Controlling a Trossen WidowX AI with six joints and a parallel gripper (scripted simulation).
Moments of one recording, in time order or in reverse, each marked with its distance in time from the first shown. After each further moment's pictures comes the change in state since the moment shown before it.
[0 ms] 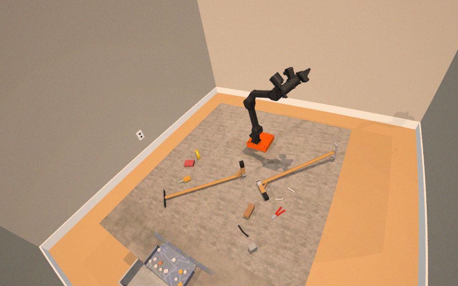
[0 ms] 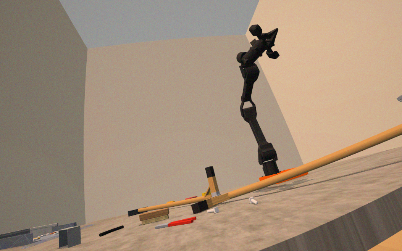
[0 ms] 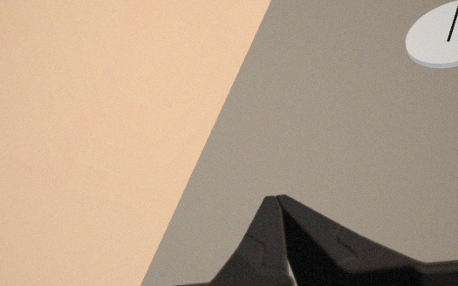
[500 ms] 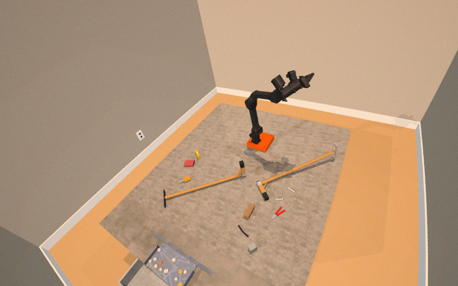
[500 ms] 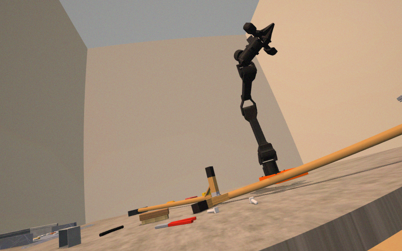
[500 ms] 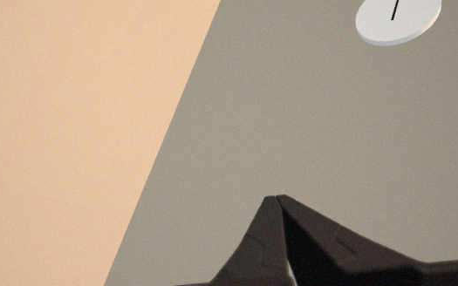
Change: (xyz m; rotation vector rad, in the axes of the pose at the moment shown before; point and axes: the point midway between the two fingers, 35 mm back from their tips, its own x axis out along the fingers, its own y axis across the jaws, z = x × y) arm -0.015 -0.038 -0.024 0.007 0.073 -0.114
